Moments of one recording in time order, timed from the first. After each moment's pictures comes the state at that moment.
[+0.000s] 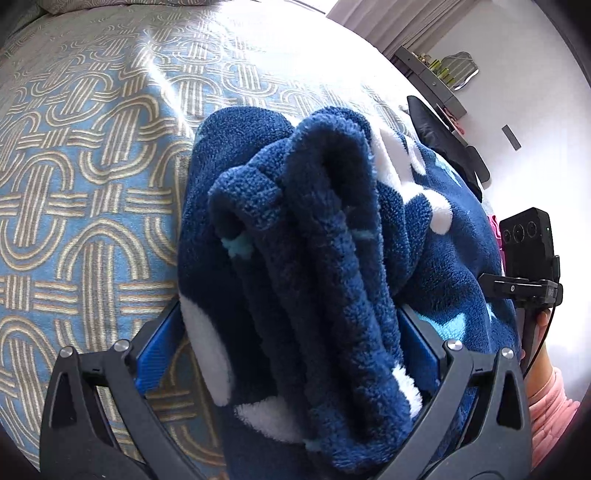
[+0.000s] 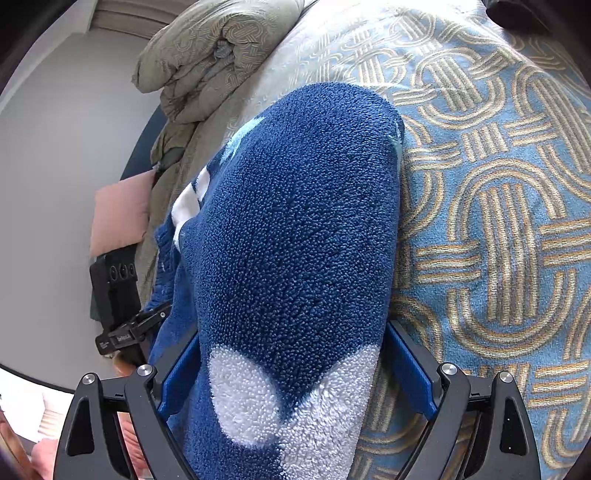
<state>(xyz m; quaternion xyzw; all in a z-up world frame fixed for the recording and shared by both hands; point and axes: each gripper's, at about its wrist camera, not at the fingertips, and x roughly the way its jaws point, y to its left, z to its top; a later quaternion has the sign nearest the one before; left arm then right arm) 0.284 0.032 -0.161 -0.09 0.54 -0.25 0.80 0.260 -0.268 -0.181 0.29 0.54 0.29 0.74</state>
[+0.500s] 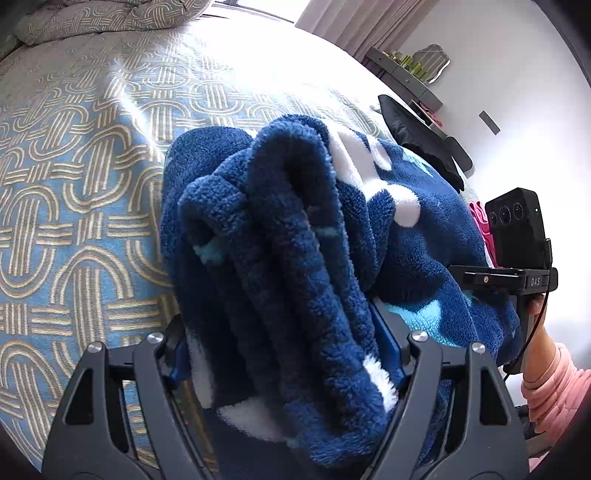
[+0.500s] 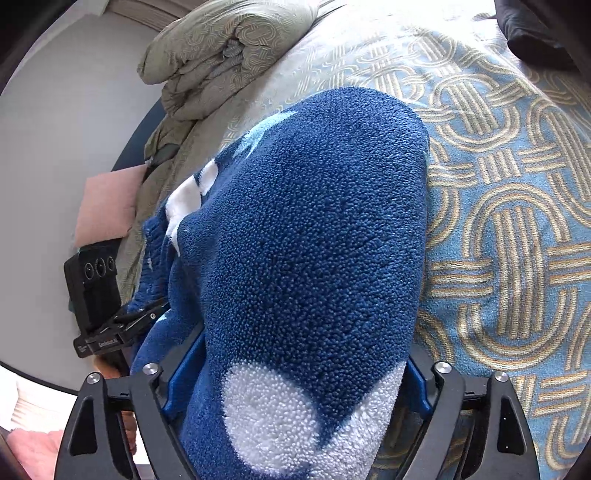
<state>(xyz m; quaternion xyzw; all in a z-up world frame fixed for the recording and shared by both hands) 0.284 0.015 -0.153 -0.07 0.50 -0.29 0.81 0.257 -0.241 -0.174 0.24 0.52 0.27 0.77</state>
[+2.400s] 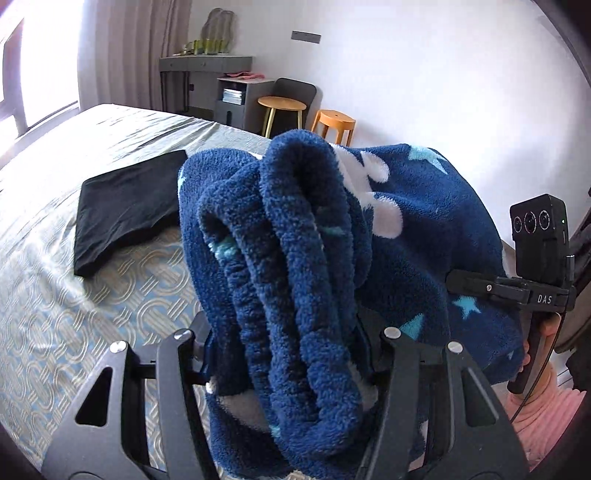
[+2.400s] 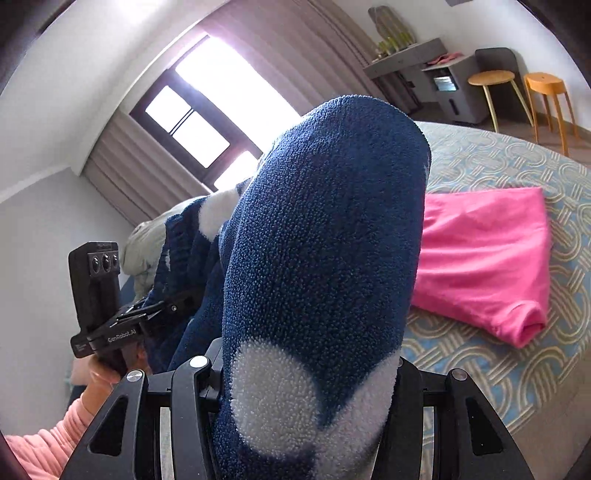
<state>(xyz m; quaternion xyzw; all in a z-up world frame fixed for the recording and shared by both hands) 0.163 -0.395 -0.031 0.17 0.37 -0.53 0.75 -0.053 -0.565 -0.067 0.36 0.26 0.01 0.89</state>
